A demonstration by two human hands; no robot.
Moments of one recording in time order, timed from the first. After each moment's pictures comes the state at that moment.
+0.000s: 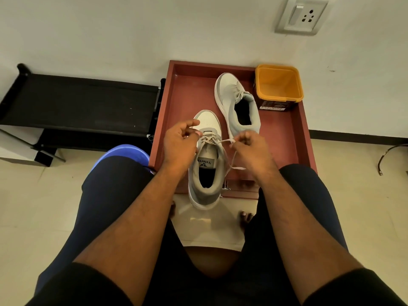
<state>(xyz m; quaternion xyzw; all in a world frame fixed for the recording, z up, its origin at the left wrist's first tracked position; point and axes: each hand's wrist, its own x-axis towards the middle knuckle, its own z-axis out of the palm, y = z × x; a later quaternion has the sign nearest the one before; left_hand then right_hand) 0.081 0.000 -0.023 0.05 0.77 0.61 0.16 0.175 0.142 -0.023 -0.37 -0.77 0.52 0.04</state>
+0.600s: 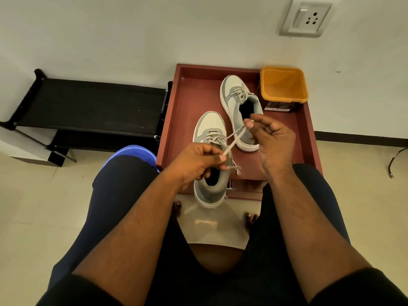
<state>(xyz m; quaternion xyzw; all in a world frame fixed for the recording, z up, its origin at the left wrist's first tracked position) 0.111 -0.020 0.009 0.13 0.71 0.54 0.44 0.180 0.146 0.007 -0.30 -0.59 0.70 0.27</state>
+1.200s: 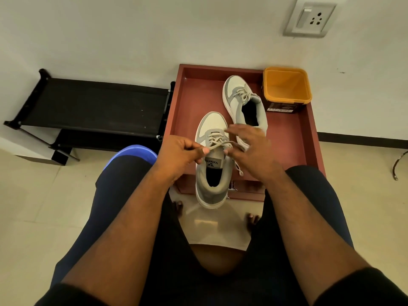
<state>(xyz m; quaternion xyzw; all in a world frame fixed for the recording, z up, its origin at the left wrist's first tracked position) 0.093 -0.039 0.008 0.12 0.80 0.52 0.28 0.173 0.146 -0.020 -0.15 -0.91 0.37 0.09</state>
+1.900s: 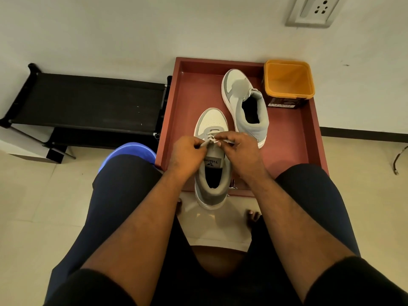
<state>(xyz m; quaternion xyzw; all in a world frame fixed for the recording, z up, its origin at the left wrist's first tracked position) 0.088 -0.009 -0.023 0.13 0.87 0.42 0.23 0.153 0.125 -0.048 -0.18 -0.86 0.46 0.13</state>
